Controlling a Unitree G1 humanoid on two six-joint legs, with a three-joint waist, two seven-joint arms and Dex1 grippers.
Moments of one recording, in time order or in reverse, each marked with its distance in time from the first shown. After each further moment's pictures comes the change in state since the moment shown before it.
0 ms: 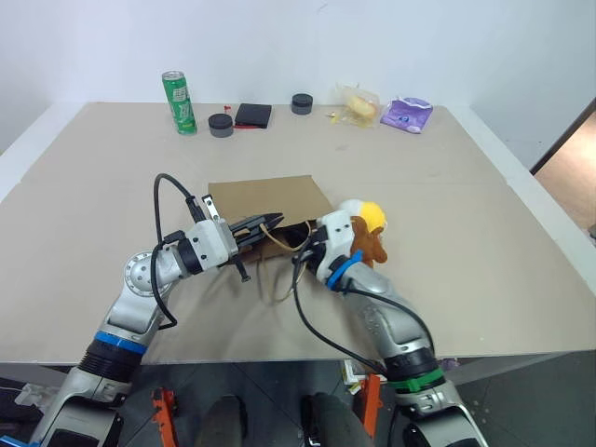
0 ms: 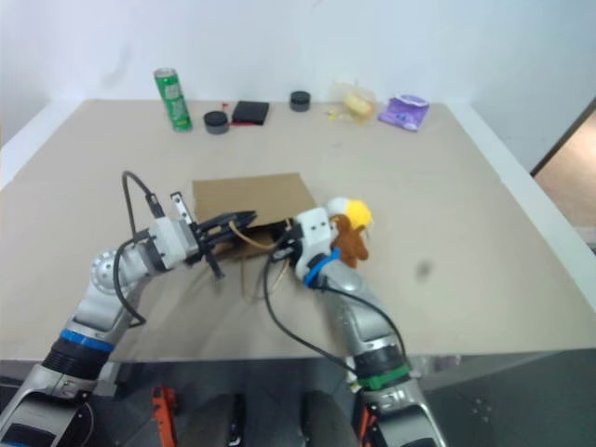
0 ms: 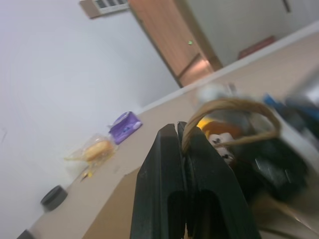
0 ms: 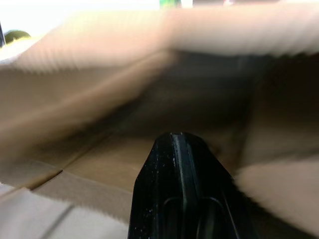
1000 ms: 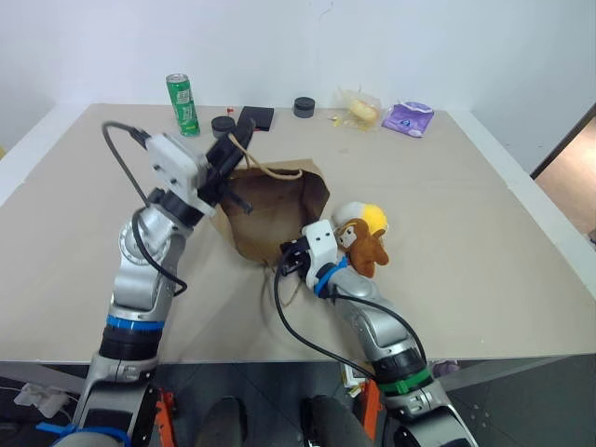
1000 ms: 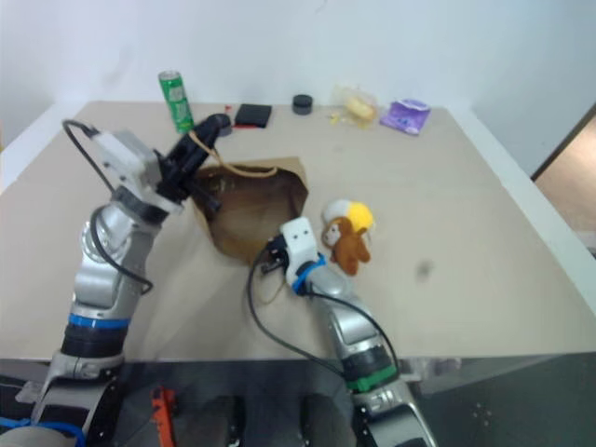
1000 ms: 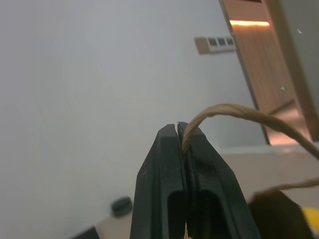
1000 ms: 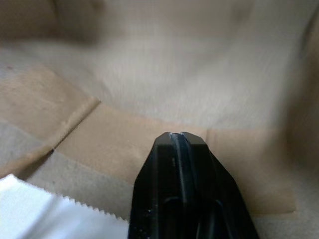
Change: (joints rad) left arm -0.063 -0.154 0.149 -0.141 -0.033 0.249 0.187; right arm 0.047 -0.026 0.015 -0.108 -0.076 0.039 0.048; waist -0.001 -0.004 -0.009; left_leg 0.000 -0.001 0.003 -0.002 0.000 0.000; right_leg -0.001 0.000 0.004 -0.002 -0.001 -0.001
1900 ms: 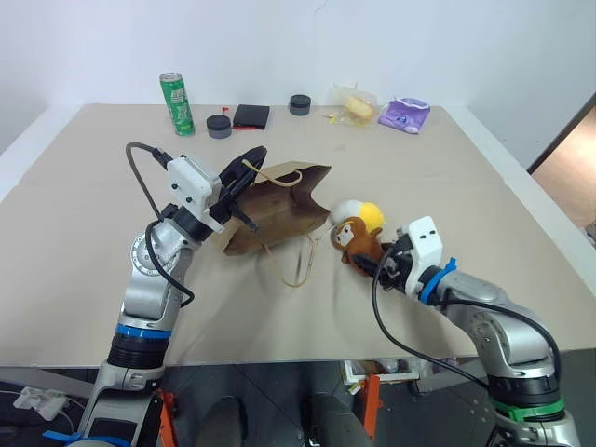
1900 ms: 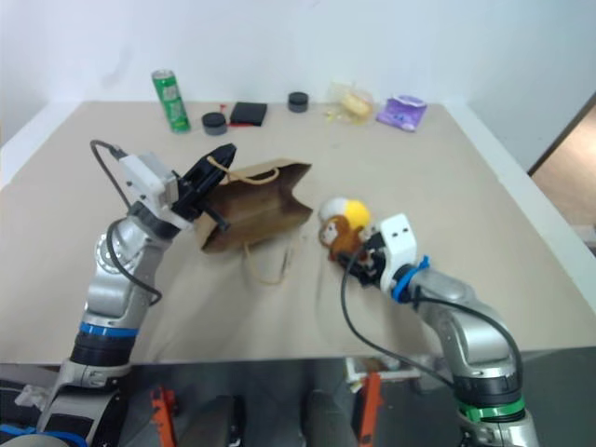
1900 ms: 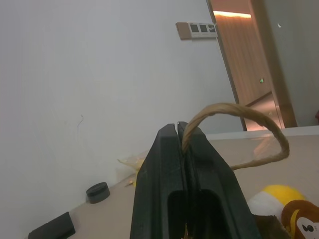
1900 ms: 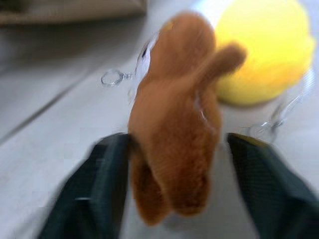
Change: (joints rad) left arm -0.018 -0.032 0.004 0.036 0.015 -0.011 -0.033; right arm 0.113 -0.407 -0.284 -0.301 0.251 0.417 0.071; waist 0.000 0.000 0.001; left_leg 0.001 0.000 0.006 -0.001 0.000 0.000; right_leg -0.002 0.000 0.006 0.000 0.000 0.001
